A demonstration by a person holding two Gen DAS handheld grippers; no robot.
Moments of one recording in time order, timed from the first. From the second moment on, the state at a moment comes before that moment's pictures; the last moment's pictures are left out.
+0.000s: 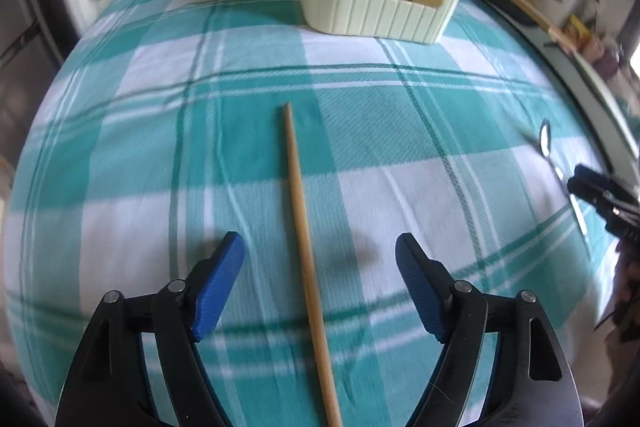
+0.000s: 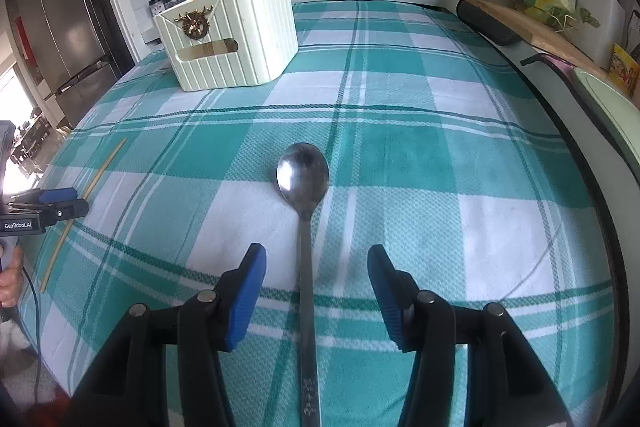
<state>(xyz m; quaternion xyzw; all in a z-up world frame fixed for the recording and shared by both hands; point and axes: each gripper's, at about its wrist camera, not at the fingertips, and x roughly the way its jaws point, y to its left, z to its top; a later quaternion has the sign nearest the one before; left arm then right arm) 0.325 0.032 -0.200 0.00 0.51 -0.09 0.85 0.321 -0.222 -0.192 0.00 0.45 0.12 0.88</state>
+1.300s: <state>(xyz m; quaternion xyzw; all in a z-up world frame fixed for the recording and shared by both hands) 0.257 0.066 -0.069 -0.10 0.30 -0.10 0.94 0.275 -0.187 -0.073 0.01 0.25 0.19 0.95</state>
